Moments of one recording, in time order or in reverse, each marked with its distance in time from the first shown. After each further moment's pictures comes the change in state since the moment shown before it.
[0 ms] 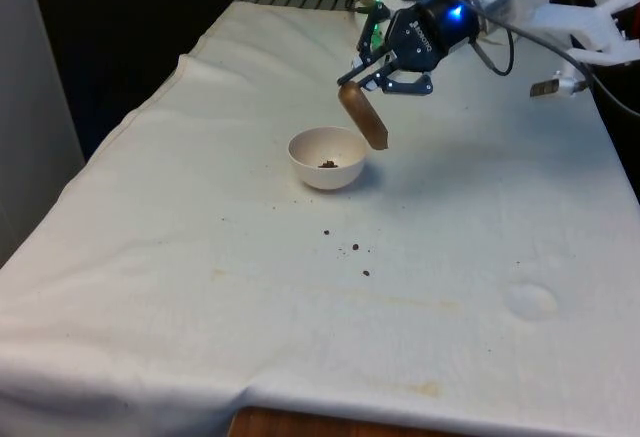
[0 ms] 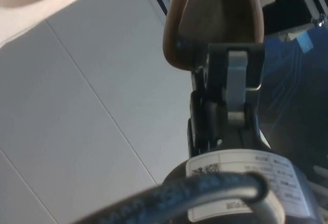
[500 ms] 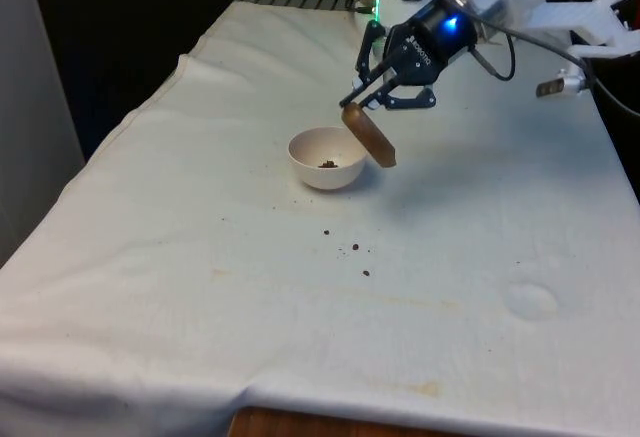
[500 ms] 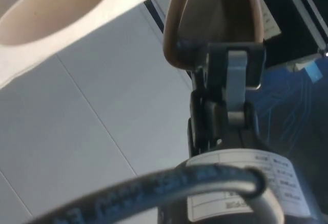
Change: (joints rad) arm -0.002 0.030 -0.042 0.045 0.003 0.132 -0.004
